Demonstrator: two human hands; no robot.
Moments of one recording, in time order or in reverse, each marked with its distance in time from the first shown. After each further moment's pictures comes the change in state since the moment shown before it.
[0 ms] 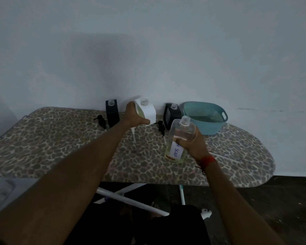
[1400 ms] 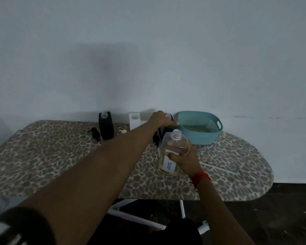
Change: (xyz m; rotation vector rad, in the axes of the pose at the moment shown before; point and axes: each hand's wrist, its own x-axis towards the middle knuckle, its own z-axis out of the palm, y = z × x) left_hand 0.046 0.100 0.096 0.417 -0.235 -0.068; right_hand 0.001 0.009 -0.002 -0.055 0.014 -0.062
